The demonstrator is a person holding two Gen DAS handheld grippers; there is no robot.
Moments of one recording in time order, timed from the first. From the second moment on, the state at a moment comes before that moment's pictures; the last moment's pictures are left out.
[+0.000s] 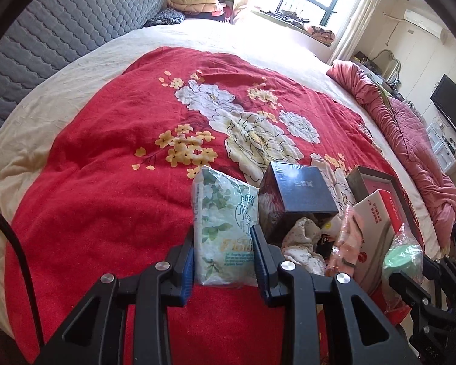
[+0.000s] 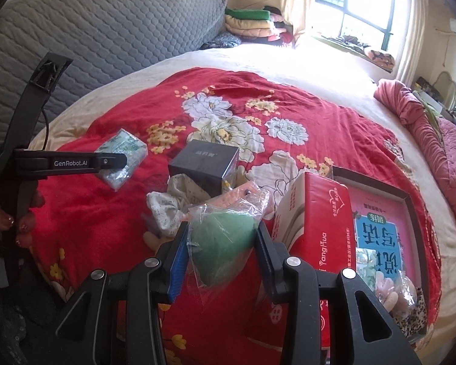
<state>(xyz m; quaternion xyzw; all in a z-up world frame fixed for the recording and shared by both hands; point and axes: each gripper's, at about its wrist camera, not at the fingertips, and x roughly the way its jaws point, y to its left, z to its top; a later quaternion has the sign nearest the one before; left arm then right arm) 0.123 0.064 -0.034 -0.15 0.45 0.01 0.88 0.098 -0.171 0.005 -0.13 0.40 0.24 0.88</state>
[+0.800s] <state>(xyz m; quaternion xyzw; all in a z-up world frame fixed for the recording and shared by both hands) 0.058 0.010 0.040 -0.08 0.40 0.00 0.91 0.064 -0.179 0.075 -0.09 0.33 0.25 0.90</state>
